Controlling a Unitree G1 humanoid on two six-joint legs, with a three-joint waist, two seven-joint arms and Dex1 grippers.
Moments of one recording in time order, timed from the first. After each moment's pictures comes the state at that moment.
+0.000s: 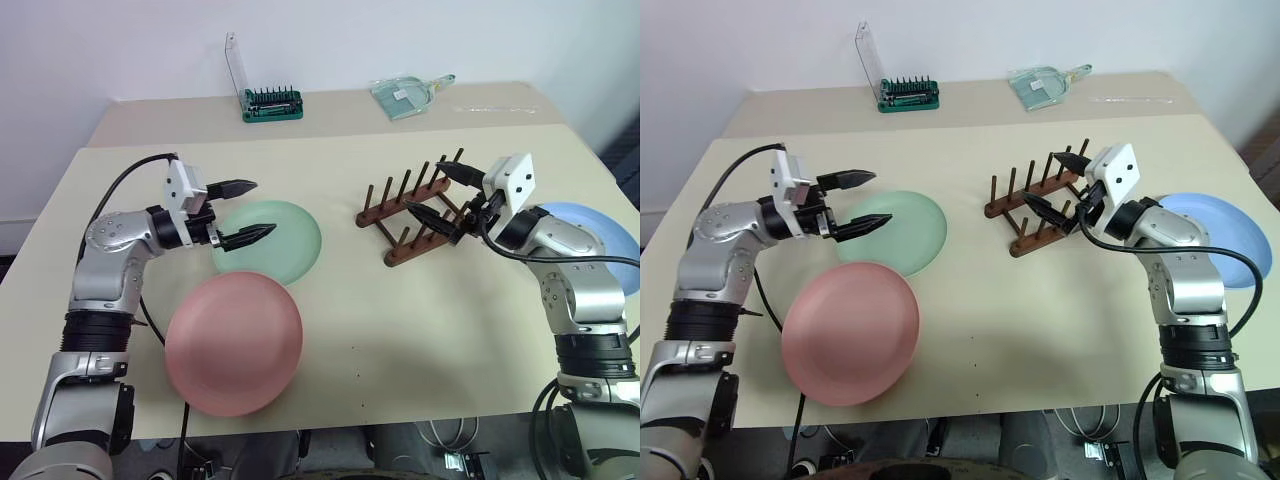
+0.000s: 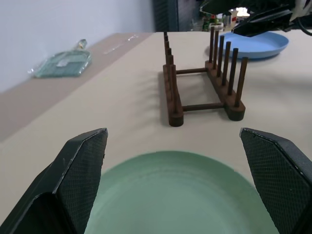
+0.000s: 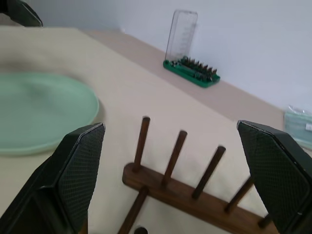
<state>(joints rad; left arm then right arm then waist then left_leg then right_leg) -0.60 0.62 0.08 0.27 -0.43 0.11 -1.19 -0.46 -0.61 -0.13 0.00 0.39 0.20 0.85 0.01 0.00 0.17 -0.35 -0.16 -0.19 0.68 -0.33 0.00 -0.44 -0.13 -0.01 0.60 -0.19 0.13</state>
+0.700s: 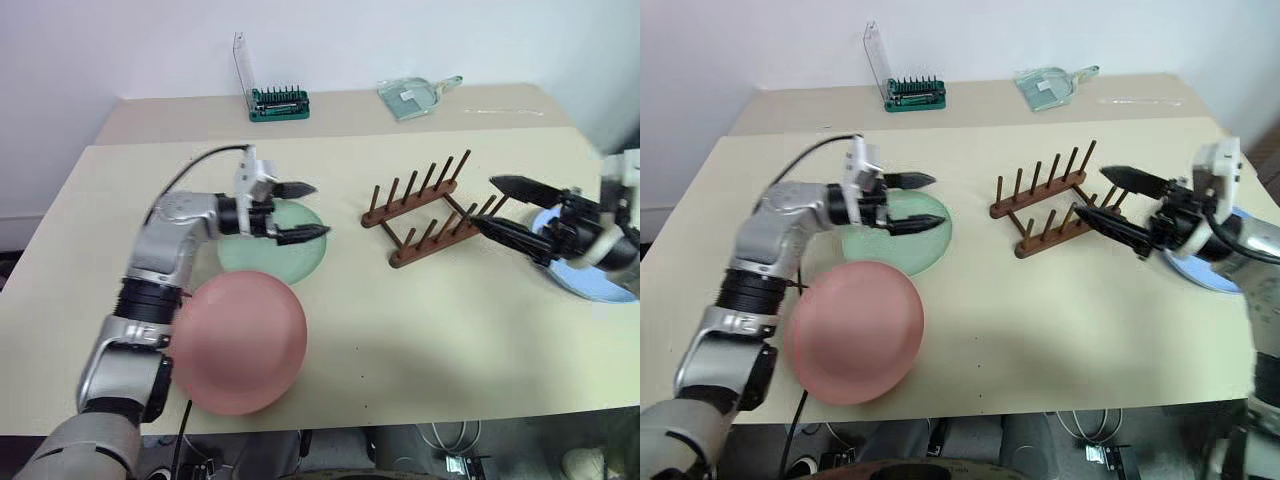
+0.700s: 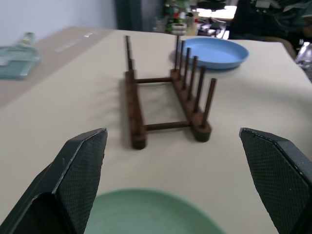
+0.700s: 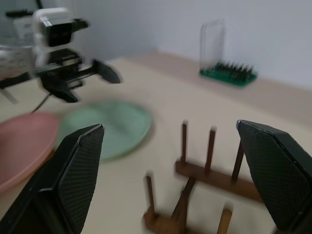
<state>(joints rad) -0.74 0.43 -0.16 0.23 -0.34 0.35 -1.14 -0.16 -0.90 -0.49 -0.19 0.81 0.57 1.09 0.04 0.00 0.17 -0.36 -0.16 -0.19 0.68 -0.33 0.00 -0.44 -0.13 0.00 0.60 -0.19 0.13</state>
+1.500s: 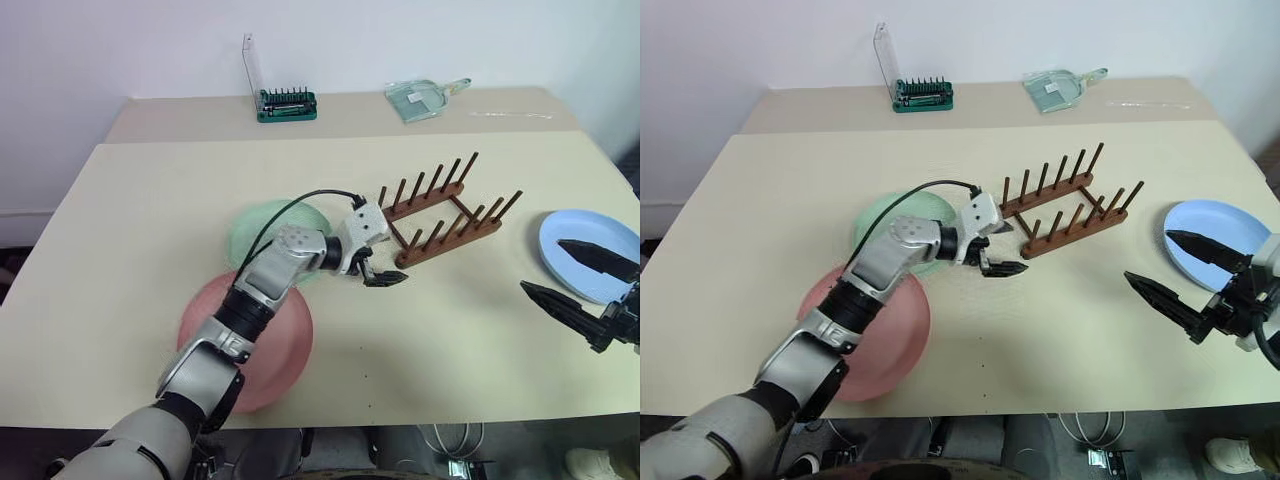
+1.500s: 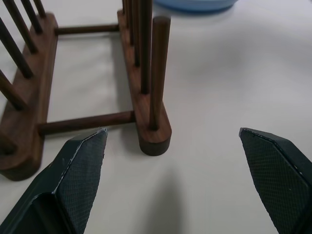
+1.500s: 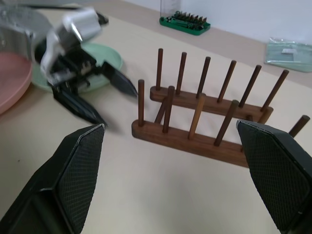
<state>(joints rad) -0.78 0.08 -0.42 0.34 -0.07 0.43 -0.85 0.31 -0.77 -0.80 -0.47 0.74 0.46 1.00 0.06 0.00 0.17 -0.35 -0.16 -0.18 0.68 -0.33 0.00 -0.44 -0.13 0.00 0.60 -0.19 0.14</state>
